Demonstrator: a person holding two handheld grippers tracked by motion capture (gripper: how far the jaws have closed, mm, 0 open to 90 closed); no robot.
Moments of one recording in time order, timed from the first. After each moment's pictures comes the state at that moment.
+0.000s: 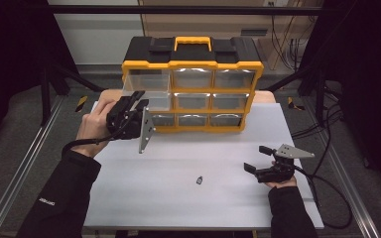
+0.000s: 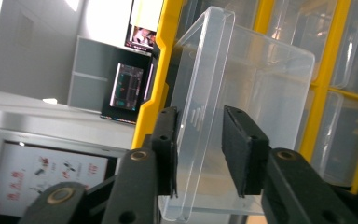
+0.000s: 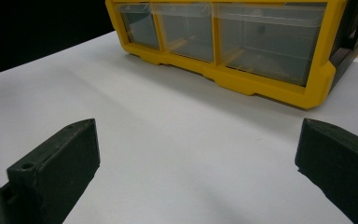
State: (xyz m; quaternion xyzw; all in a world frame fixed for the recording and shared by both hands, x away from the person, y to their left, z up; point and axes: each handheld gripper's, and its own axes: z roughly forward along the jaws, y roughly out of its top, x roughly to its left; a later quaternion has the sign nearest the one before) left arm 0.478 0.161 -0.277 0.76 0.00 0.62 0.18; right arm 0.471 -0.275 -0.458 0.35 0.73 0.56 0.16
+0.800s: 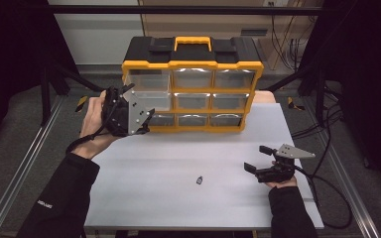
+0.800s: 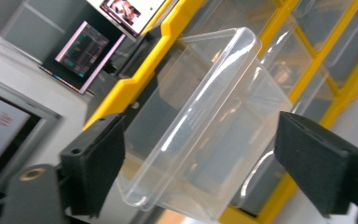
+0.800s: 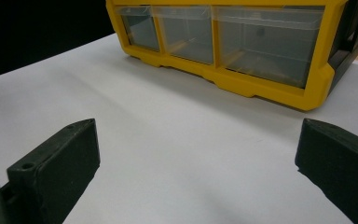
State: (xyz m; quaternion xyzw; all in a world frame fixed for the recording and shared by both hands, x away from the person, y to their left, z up) left arm 0.478 0.167 -0.261 0.78 0.16 0.51 0.33; right arm 0.471 -0.276 -0.457 0.35 0.73 0.57 0.16
